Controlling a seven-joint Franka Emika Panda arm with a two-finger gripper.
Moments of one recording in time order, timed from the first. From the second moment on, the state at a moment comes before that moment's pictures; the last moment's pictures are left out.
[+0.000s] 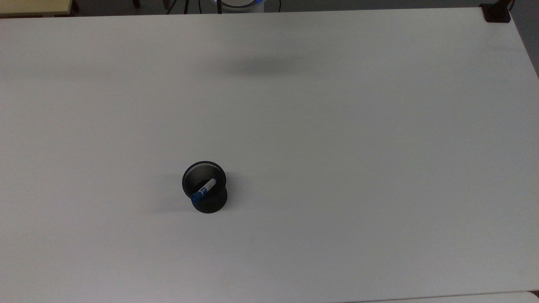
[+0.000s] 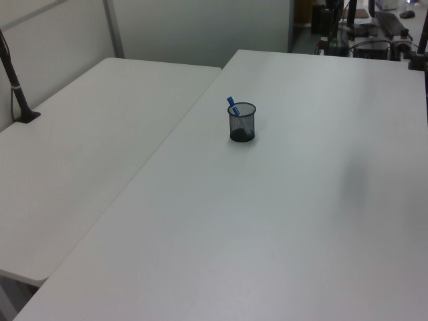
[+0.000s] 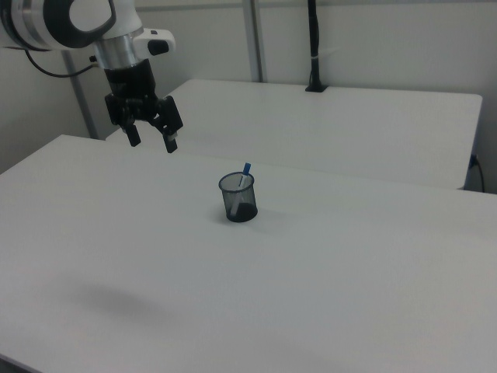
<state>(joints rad) 0.02 -0.07 -0.03 -1.67 -0.06 1.64 0.00</state>
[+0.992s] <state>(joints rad) 0.02 -0.04 -0.03 -1.67 -0.03 1.73 0.00</state>
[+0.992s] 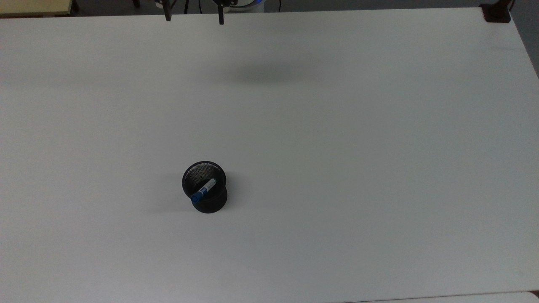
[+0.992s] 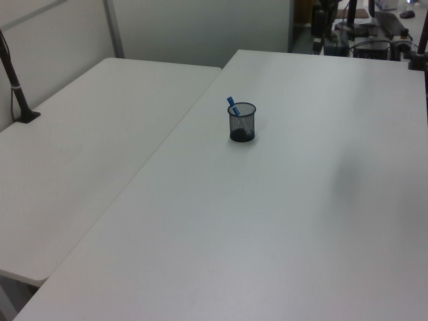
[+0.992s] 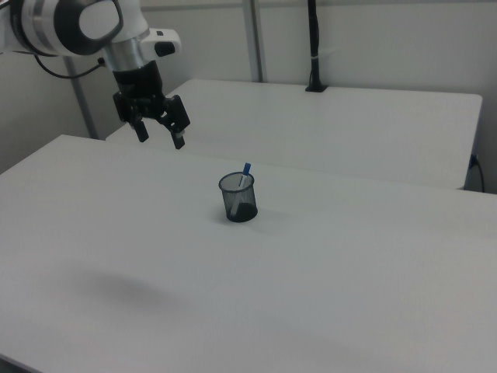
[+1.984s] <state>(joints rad) 0.01 0.36 -0.03 -1.60 -0.01 2.49 0.12</state>
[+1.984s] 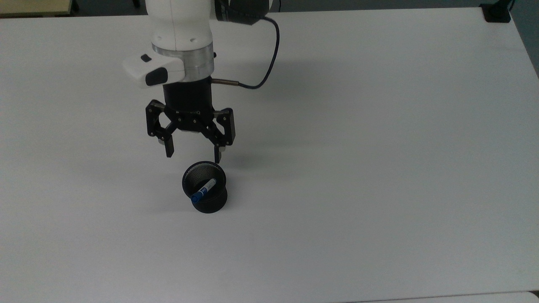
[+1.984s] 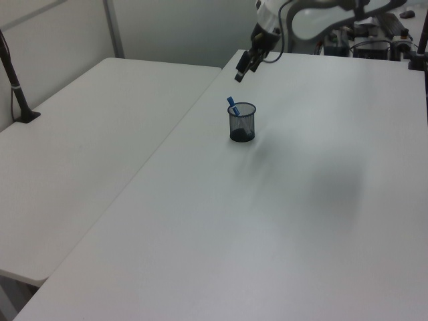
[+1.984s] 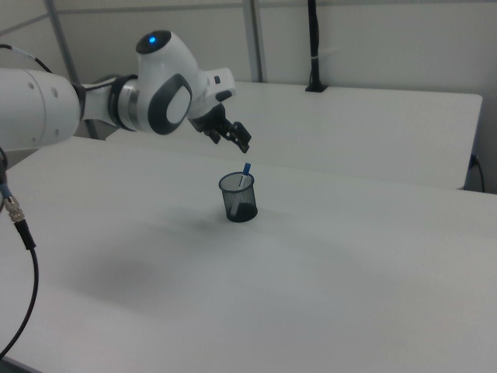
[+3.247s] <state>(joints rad) 0.01 0.55 -0.03 -1.59 -0.25 2.75 0.29</state>
